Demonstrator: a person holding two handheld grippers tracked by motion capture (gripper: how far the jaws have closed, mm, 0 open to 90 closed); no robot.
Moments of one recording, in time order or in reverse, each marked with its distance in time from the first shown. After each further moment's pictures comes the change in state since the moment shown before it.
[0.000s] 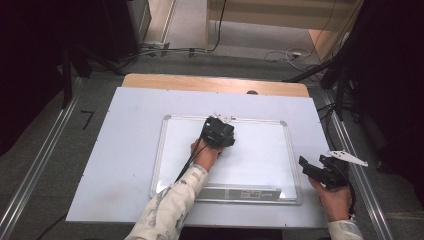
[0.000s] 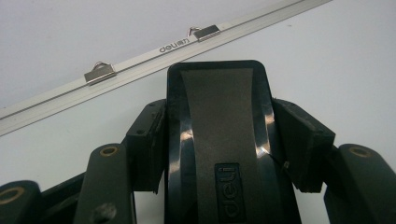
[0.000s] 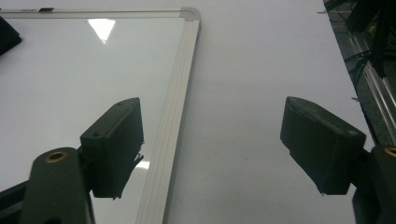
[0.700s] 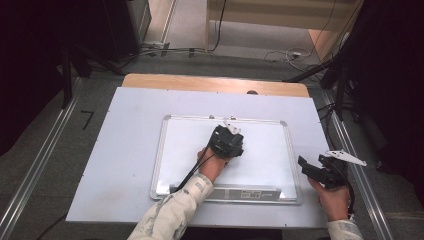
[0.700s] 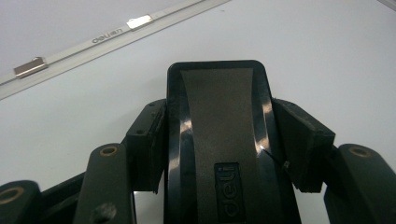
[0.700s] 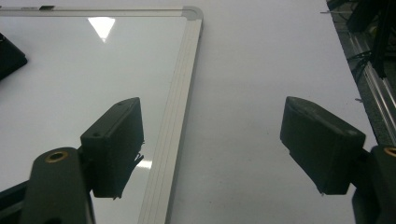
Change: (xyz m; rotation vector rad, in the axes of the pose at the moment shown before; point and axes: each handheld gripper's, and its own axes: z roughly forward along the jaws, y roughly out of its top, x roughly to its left) left arm -0.037 -0.011 -0.009 -0.003 -0.069 0.060; right arm 0.002 0.000 0.002 0.001 0.001 -0.012
